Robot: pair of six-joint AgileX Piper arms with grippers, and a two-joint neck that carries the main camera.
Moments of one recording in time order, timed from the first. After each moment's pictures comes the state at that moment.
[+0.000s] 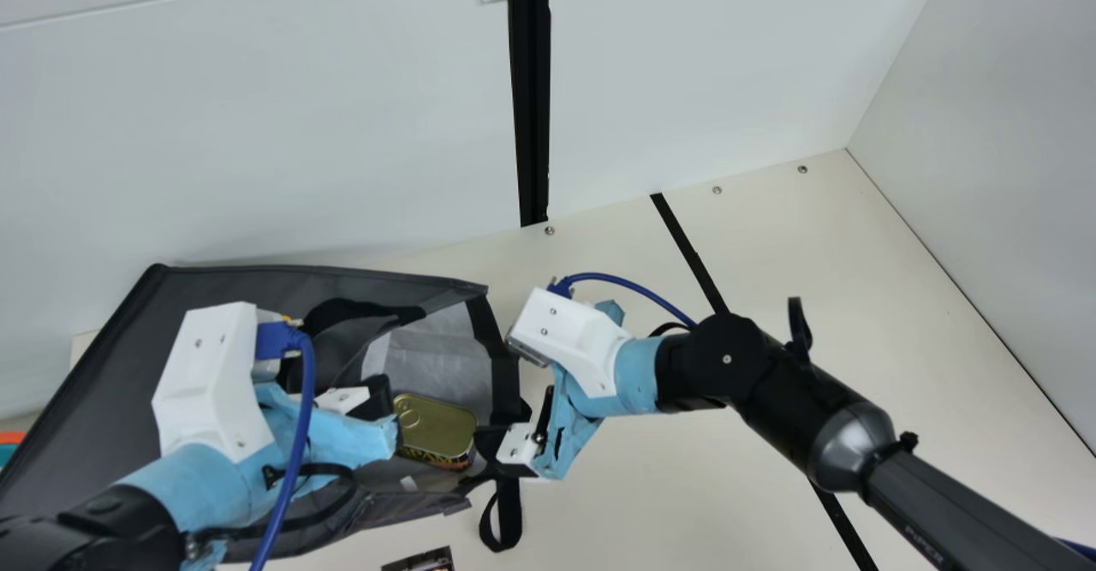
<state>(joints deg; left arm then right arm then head) -36.9 82.8 -73.0 -11.6 37.3 -14.9 11.6 84.9 -57.0 50.5 37.7 -72.6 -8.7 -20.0</state>
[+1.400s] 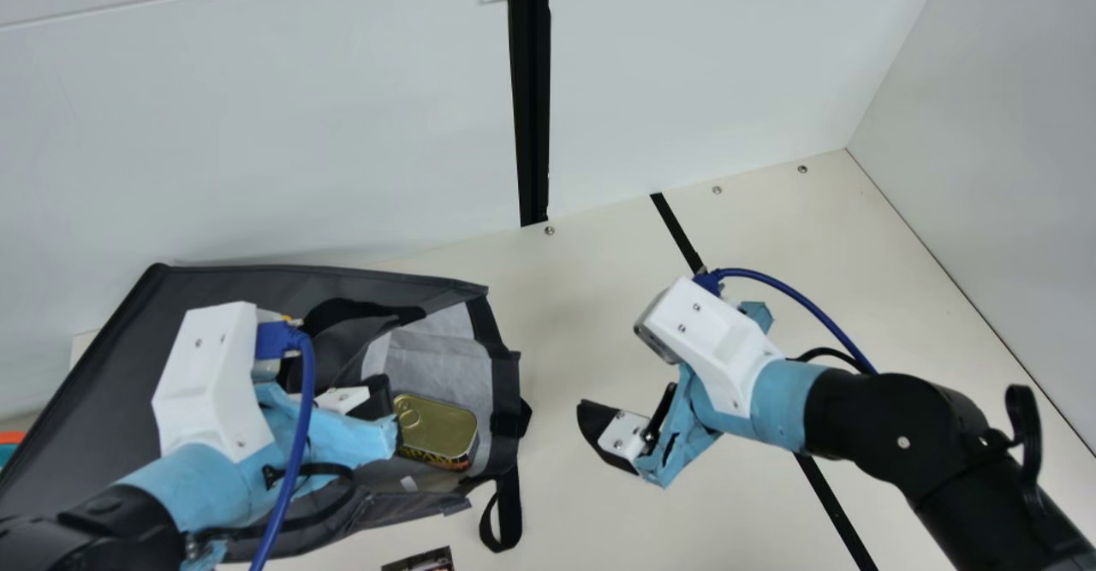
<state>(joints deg) -36.9 82.8 -73.0 -11.6 37.3 -14.9 -0.6 64.3 -50.8 36.2 41.3 -56.1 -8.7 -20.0</state>
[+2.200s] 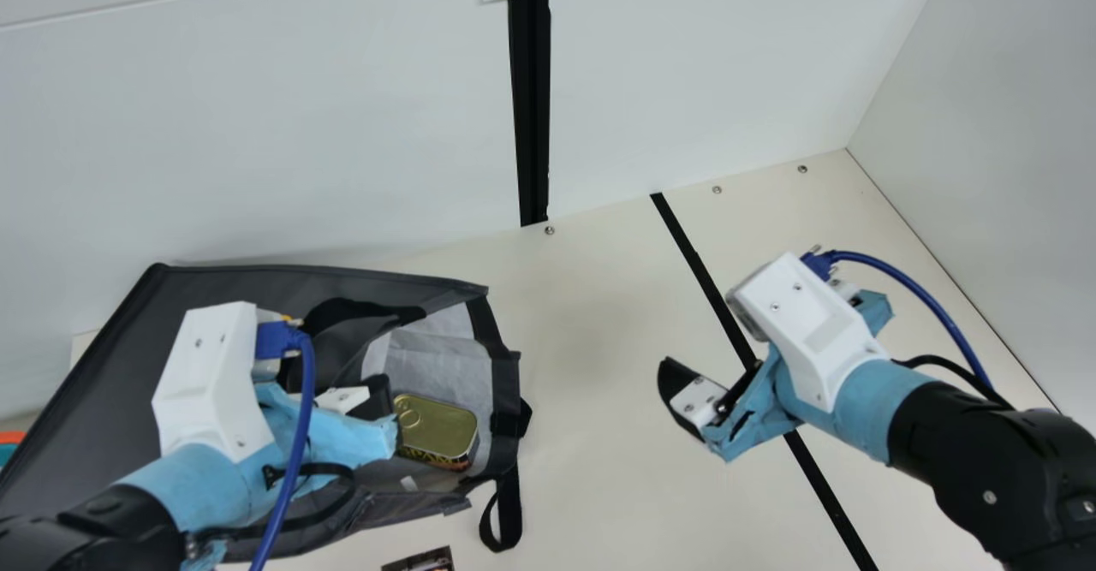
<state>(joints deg) -36.9 82.8 -73.0 -11.6 37.3 -14.9 -7.3 56.5 -53.5 18.2 42.0 -39.3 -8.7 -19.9</state>
